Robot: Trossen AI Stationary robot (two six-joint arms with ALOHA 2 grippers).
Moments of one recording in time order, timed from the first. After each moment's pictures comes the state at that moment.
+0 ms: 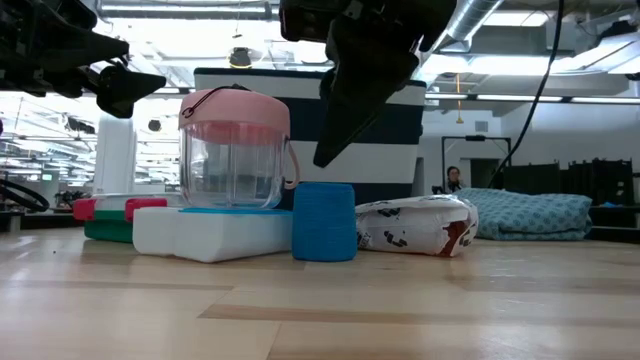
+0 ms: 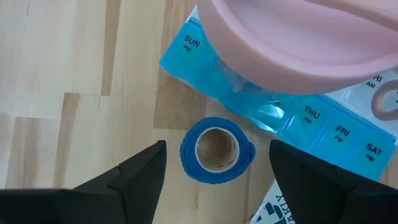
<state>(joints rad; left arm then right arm) -0.20 0.03 0.01 0.07 -0.16 -0.05 0.30 2.02 1.56 -0.67 0.04 0.15</state>
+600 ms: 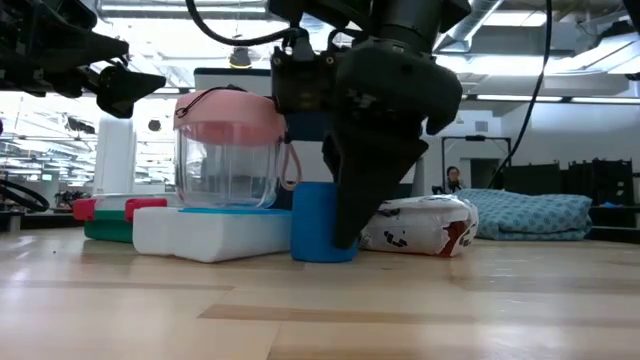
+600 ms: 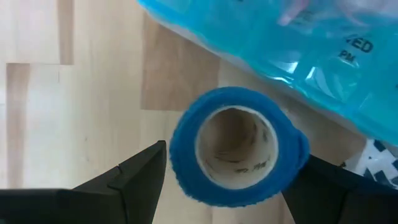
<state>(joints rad) -0.20 0.03 0.01 0.07 -0.15 -0.05 0.31 2.15 1.56 -0.66 0.00 0.21</state>
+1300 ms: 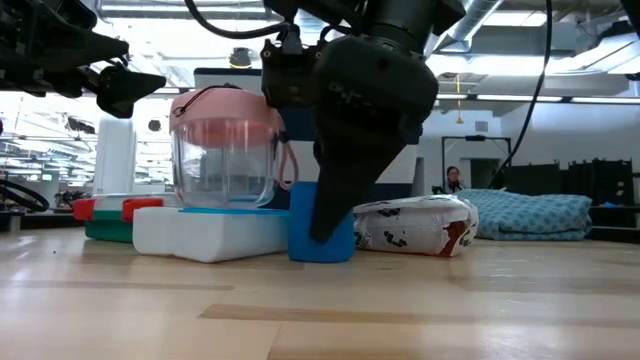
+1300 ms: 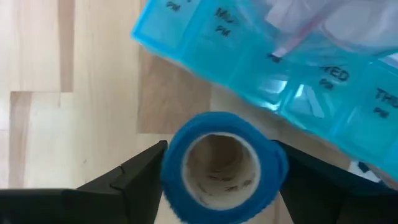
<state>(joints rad) -0.20 0.03 0.01 0.07 -0.15 -0.05 0.29 2.15 1.56 -0.61 0.01 0.22</state>
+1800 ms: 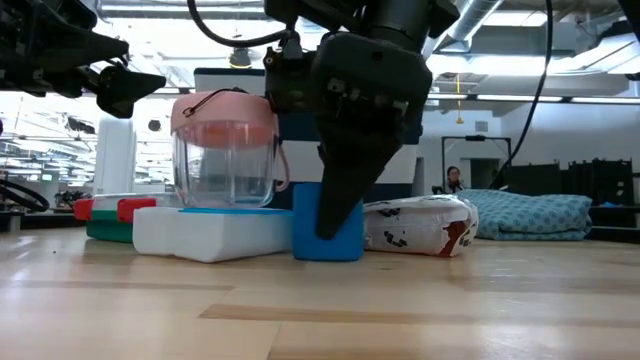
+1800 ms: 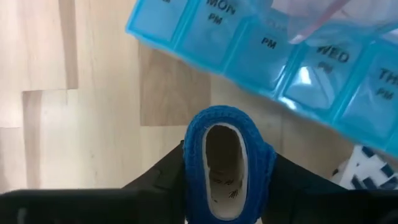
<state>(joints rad) -0.20 0.03 0.01 0.07 -0.15 -0.05 0.28 2.14 1.56 -0.64 -0.05 0.26</state>
